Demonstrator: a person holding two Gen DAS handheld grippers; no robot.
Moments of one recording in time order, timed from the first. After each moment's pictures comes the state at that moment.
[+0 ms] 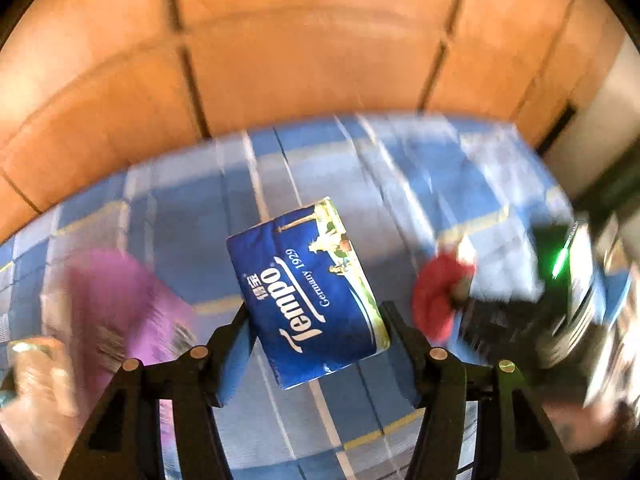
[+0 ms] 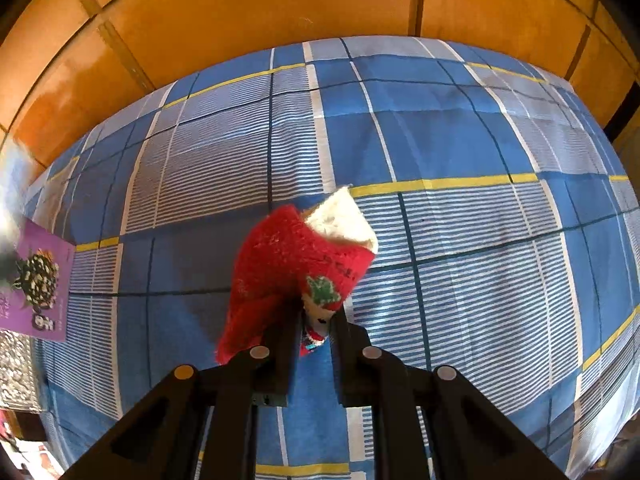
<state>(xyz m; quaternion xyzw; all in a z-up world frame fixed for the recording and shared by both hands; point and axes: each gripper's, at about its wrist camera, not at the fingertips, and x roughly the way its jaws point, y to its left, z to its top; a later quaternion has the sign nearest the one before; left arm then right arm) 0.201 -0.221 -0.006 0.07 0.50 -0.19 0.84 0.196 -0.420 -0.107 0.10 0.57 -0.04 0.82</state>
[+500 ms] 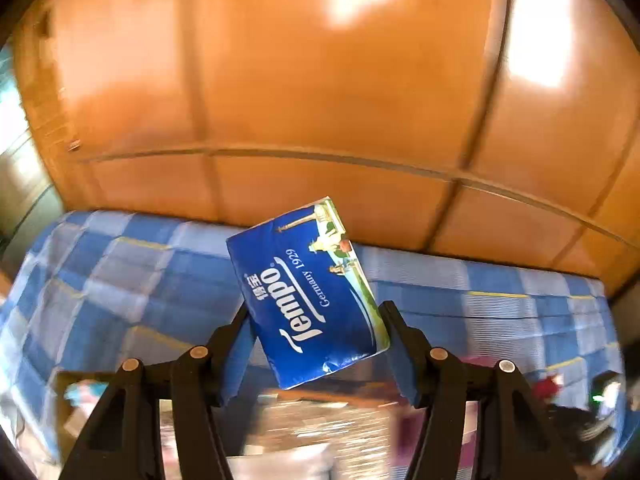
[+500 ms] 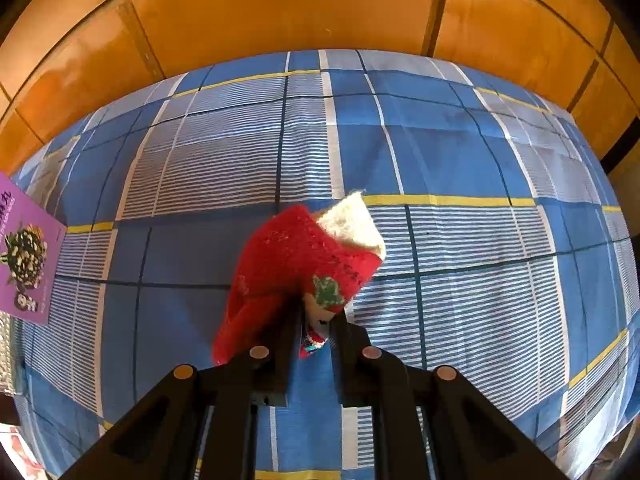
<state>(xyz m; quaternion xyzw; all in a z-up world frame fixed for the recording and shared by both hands) 0.244 0.010 0.079 -0.03 0.40 0.02 0.92 0.198 -0.407 -0.108 0.05 0.56 -0.04 0.83</state>
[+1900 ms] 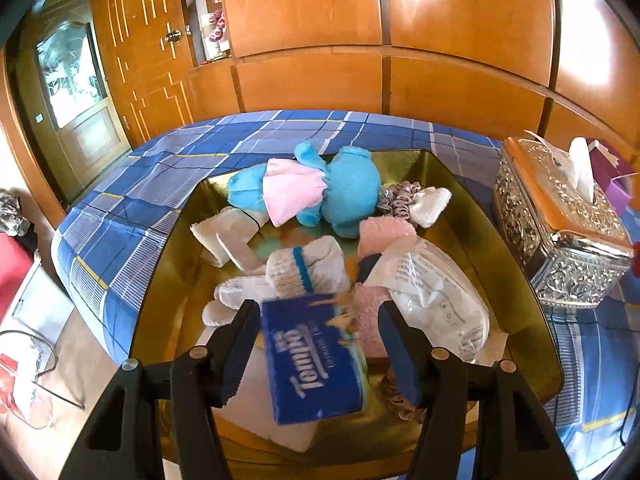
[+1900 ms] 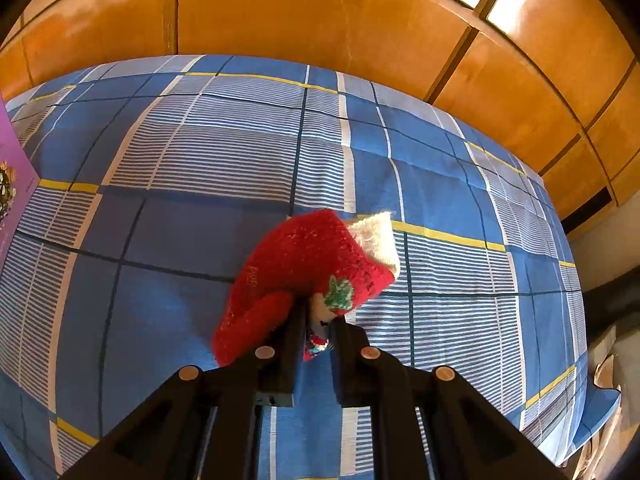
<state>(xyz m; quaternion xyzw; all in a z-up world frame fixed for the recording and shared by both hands) 0.015 0.170 -0.064 -0.01 0.39 0.13 0.91 0.194 -0.368 -0.110 -0.09 0.53 -0.09 0.84</state>
